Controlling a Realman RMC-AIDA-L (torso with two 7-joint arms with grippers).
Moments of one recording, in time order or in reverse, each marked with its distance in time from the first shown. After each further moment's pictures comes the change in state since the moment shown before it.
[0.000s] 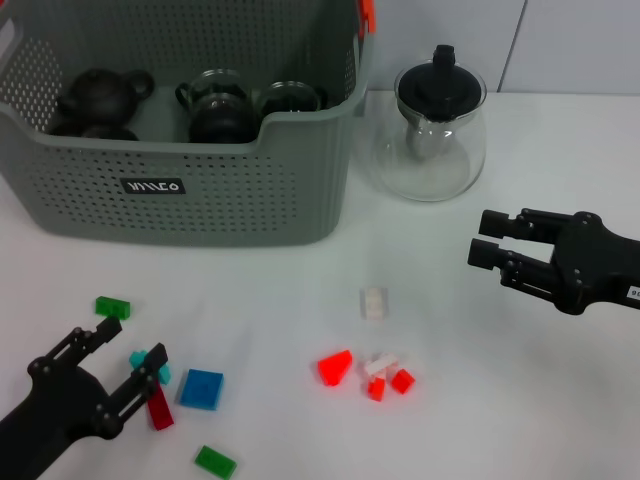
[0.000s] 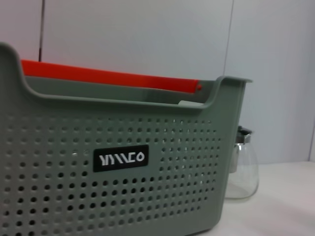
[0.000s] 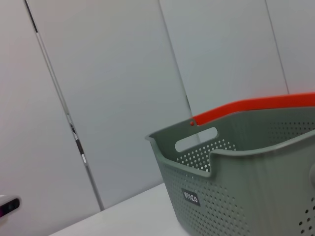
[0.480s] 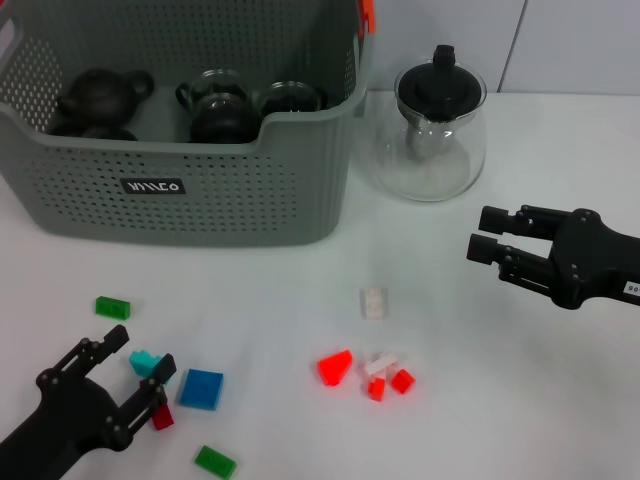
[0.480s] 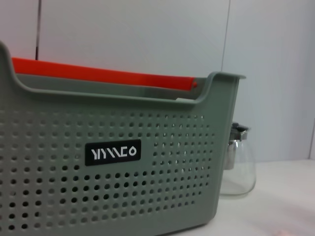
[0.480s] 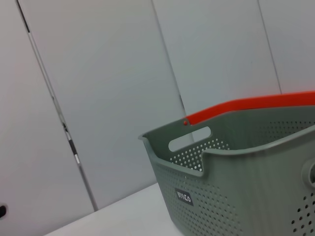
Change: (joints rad) left arm 0.023 -0.004 -0.003 -0.056 -0.001 -0.019 0.071; right arm 0.007 0.000 0.001 0.010 0.000 0.021 -0.001
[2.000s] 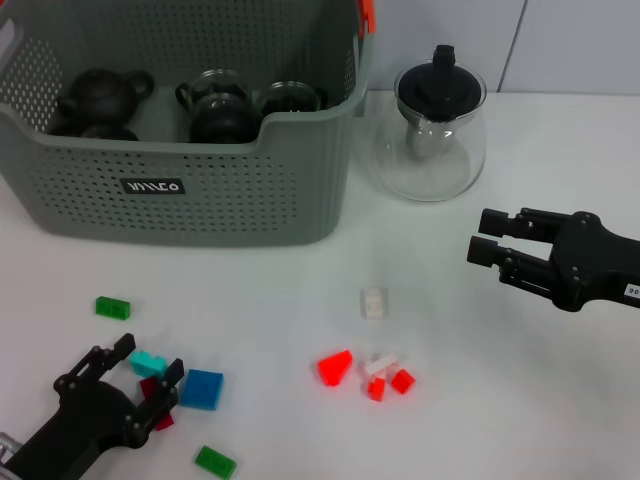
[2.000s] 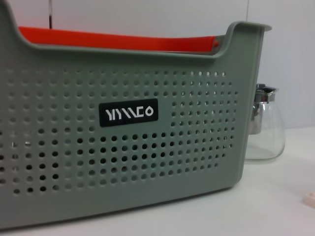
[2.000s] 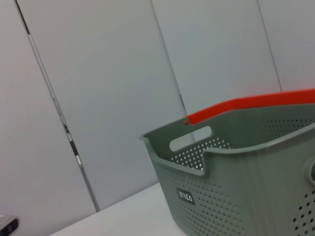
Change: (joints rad) left arm -0.013 0.004 -0.056 -0.110 0.004 -0.166 0.121; right arm -0.003 -0.001 0.002 0.003 0.000 -0.004 0.008
